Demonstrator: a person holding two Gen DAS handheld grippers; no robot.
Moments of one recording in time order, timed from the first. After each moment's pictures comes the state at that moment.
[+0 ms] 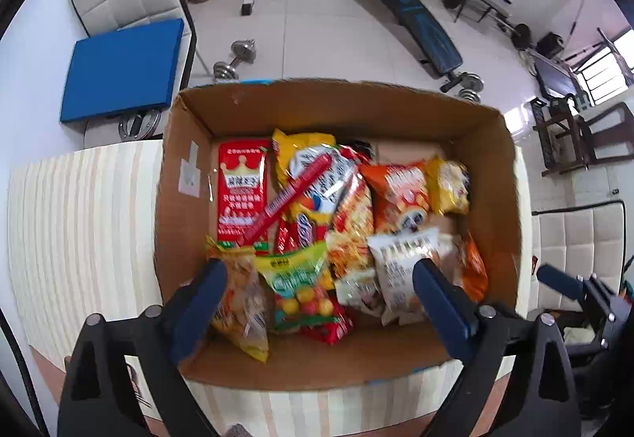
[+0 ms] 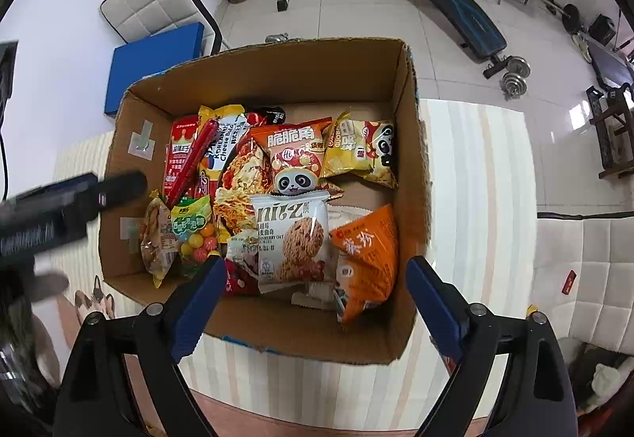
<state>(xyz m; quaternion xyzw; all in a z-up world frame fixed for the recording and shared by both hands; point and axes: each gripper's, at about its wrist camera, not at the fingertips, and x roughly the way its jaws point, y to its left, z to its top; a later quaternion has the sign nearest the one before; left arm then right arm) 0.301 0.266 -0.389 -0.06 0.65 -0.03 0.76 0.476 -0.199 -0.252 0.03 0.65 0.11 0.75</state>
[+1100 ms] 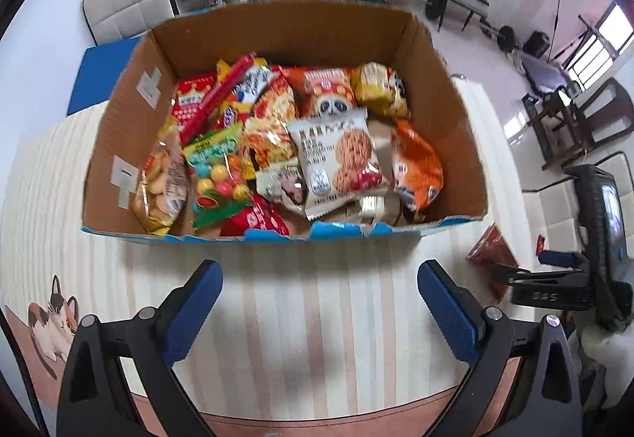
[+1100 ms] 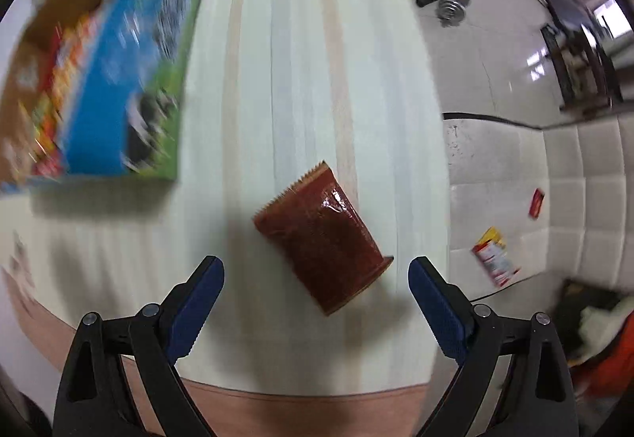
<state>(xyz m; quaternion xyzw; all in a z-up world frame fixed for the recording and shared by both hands) 0.164 0.166 -0.425 -0.03 0.59 -0.02 0.80 0.388 -0.354 -0.385 -0.03 0.73 0.02 0.68</state>
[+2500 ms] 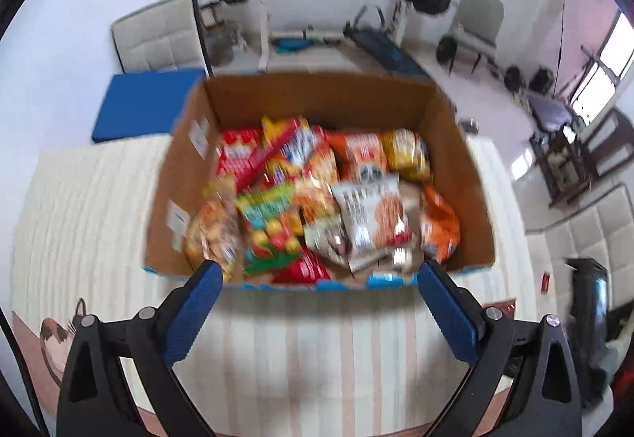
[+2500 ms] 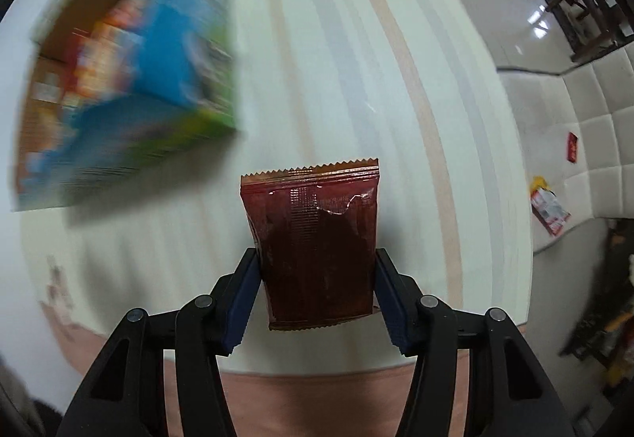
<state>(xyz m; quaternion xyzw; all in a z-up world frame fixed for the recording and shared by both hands) 0.166 0.216 -0.372 -0.04 0.51 0.00 0.86 0.351 -0.313 -0.336 0.13 0.69 0.03 0.71</state>
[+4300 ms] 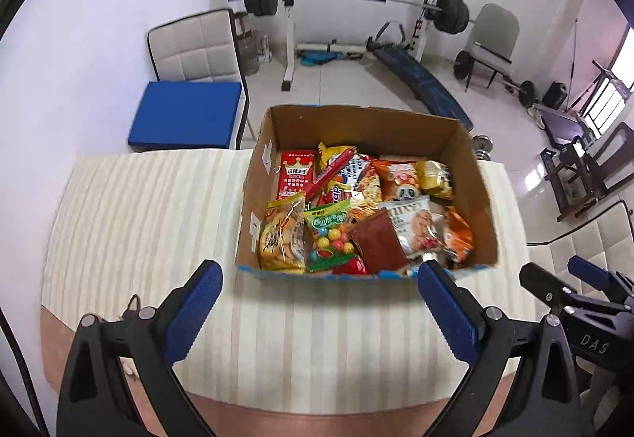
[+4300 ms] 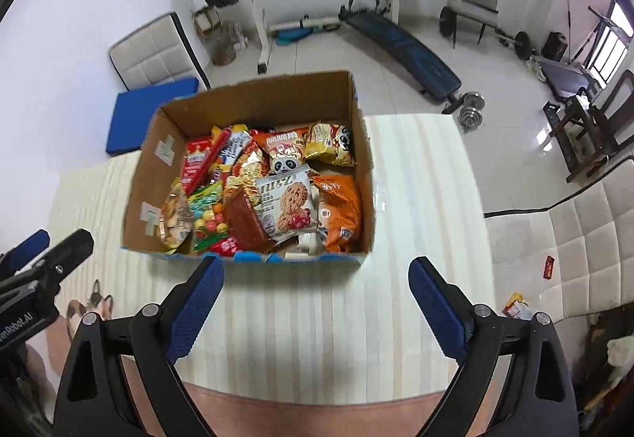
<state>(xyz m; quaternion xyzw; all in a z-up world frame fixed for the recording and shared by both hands) 0.131 0.264 -0.299 -0.03 0.51 0.03 0.86 0.329 -0.226 -0.164 0.05 0.54 0.05 0.84</state>
